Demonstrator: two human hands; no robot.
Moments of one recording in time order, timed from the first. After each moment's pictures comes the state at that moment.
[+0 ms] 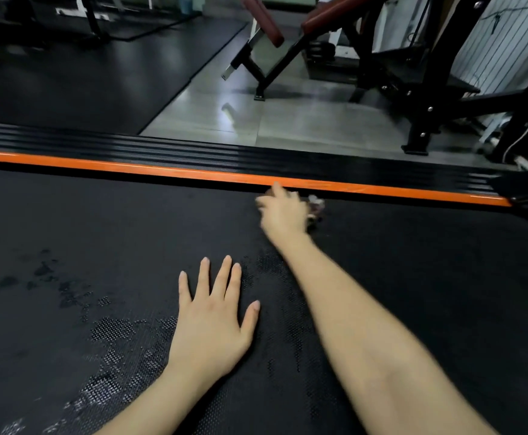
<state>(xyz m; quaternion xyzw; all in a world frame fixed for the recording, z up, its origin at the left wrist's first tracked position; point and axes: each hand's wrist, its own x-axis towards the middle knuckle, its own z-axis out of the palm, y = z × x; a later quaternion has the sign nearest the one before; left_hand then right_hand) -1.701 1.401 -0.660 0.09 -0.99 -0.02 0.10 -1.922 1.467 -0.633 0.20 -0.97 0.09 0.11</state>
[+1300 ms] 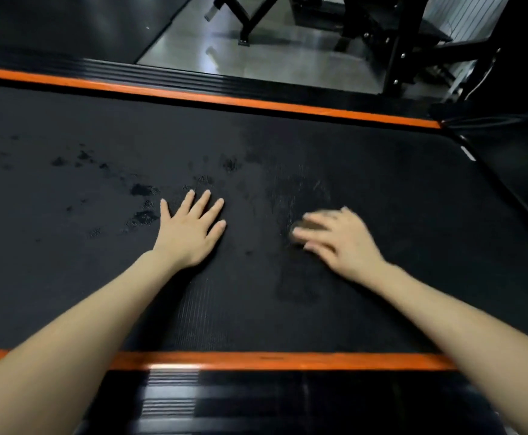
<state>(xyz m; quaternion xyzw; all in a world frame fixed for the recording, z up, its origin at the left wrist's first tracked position) -1.592 1.403 -0.636 0.08 -0.99 -0.07 -0.02 -1.671 1.690 -0.621 0.44 -0.88 0.08 0.15</state>
